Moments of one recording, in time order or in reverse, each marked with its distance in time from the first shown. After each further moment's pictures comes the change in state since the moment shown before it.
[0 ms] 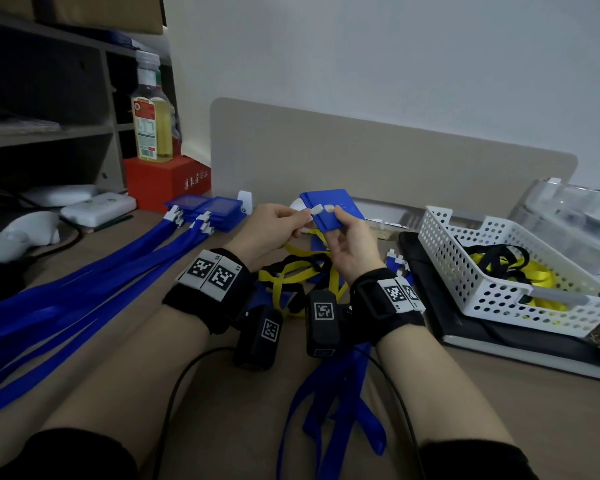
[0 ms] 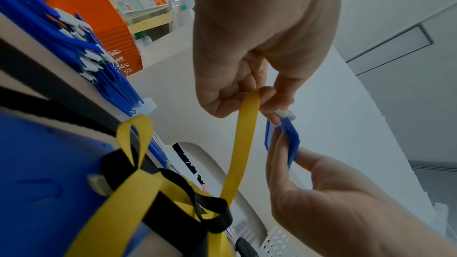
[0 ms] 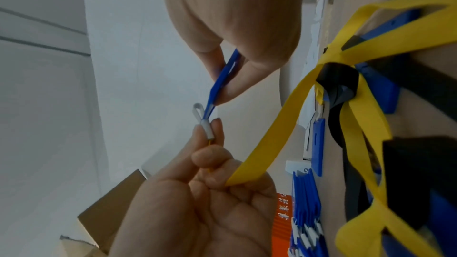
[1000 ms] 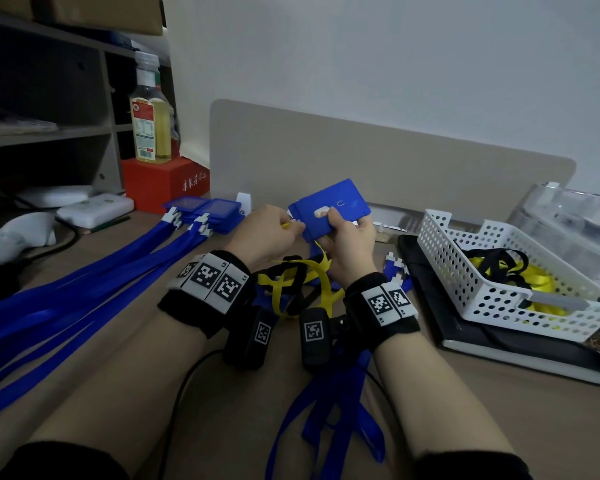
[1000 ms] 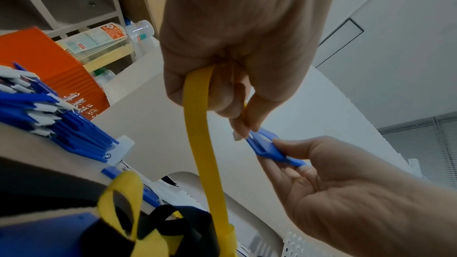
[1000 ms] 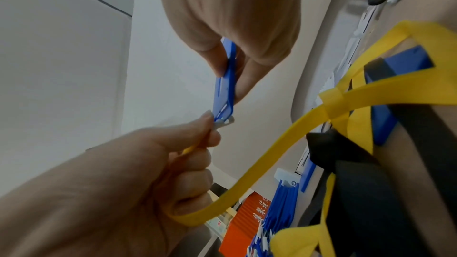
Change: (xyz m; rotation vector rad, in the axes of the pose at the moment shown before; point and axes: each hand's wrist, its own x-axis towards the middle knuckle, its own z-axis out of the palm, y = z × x) left_hand 0.001 0.004 -0.009 0.605 0.007 0.127; right_hand -0.010 0.008 0.007 -0.225 -0.033 -0.214
